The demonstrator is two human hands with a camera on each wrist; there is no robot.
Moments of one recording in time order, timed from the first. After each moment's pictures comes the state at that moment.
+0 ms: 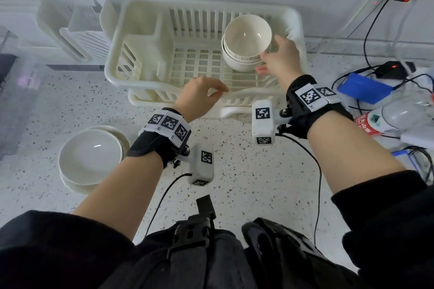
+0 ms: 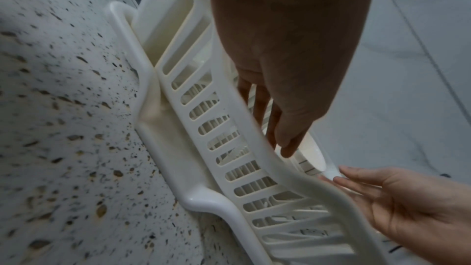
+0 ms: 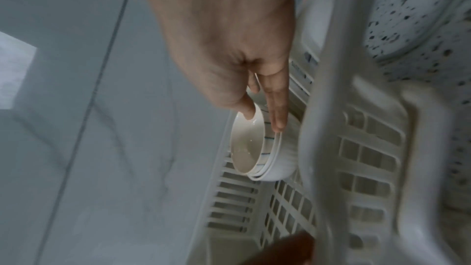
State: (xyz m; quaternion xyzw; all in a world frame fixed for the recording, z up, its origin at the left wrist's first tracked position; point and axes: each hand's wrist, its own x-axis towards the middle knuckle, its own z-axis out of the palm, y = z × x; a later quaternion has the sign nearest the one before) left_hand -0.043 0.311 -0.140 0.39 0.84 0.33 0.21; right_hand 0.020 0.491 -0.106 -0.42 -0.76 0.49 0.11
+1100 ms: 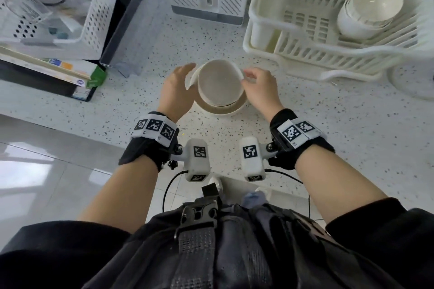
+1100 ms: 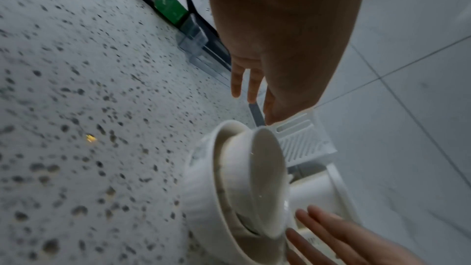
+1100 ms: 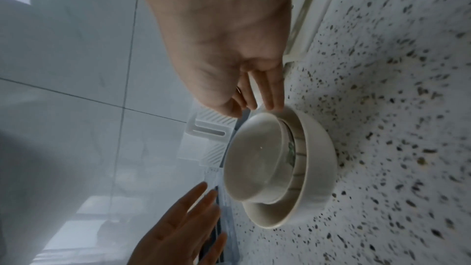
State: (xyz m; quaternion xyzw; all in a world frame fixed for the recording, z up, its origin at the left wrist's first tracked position) left_hand -0.045 -0.022 -0.148 0.15 0.92 0.35 0.12; right_hand 0.021 0.150 -0.144 -0.27 -0.84 0.47 0.01
